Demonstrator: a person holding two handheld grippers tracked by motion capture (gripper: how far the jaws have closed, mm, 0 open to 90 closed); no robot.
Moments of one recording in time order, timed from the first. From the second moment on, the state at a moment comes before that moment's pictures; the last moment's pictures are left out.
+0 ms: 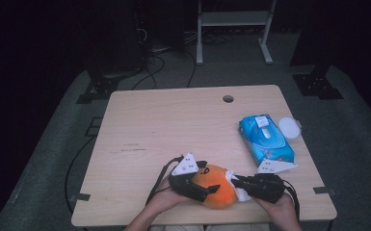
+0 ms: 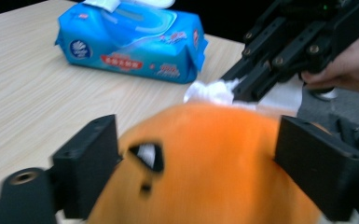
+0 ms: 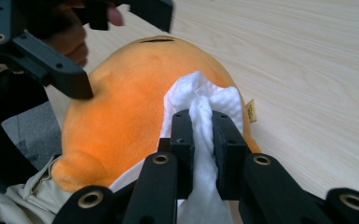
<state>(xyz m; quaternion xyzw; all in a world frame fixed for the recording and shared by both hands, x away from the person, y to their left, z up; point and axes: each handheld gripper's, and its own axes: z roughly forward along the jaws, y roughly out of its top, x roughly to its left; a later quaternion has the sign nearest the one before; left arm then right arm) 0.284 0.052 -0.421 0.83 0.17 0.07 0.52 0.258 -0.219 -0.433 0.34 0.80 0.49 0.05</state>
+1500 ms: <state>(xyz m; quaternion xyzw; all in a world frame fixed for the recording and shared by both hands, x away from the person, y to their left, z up) 0.295 0.072 -0.412 0.82 0.20 0.17 0.51 0.275 -0.262 -0.438 0.38 0.79 0.47 0.10</state>
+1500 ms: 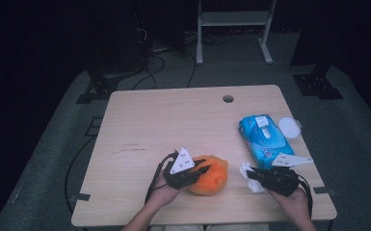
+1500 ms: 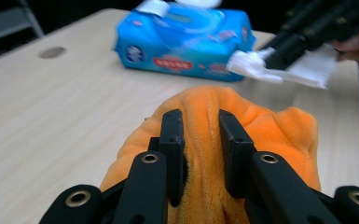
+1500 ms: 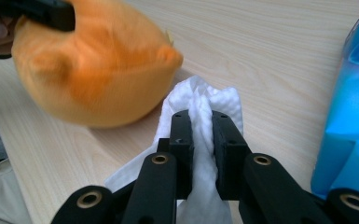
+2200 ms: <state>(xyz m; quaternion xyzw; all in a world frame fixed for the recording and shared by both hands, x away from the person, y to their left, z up) 0.345 0.077 -0.404 0.79 0.25 0.25 0.51 0.278 -0.266 -0.449 0.39 0.80 0.44 0.12</state>
